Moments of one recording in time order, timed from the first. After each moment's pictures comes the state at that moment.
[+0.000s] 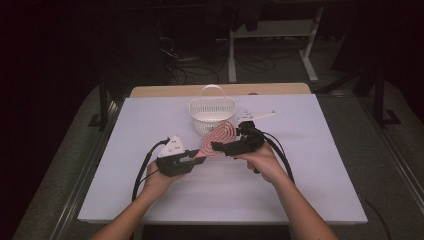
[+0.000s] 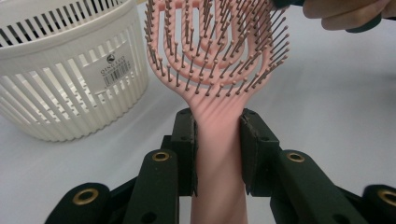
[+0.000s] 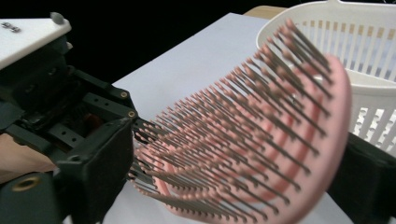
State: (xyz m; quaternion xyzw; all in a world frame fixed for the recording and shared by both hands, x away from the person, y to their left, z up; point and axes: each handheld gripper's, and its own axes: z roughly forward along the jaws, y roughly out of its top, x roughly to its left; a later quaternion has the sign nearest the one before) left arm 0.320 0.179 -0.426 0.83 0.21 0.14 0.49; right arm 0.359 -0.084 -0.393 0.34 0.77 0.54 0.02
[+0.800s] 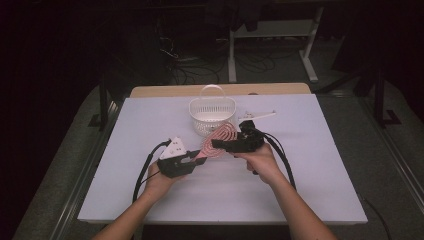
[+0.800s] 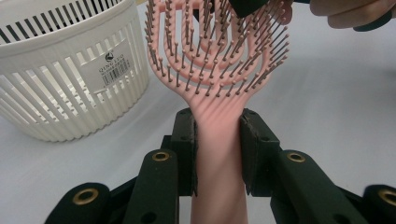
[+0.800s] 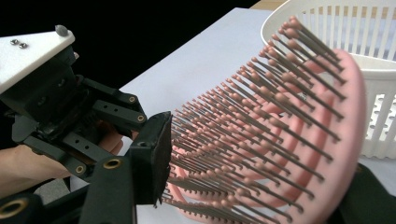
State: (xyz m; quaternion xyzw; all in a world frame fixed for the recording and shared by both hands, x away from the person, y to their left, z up) left arm 0.319 0.176 -0.431 0.83 0.21 0.15 0.49; right arm 0.362 -0.085 -0.397 0.35 0.76 0.54 -0.01
